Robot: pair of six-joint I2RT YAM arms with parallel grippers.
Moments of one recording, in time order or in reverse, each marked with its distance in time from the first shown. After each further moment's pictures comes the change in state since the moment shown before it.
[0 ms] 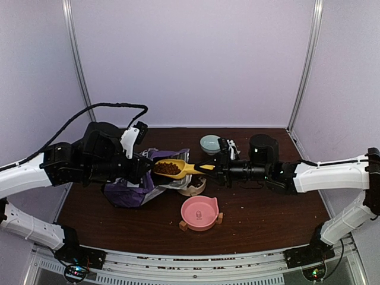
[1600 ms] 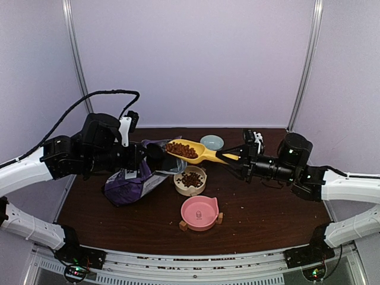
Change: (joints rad) left arm 0.063 0.025 0.055 -0.010 -0.103 -0.085; right arm -0.023 -0.294 -0.136 0.035 0.066 0.082
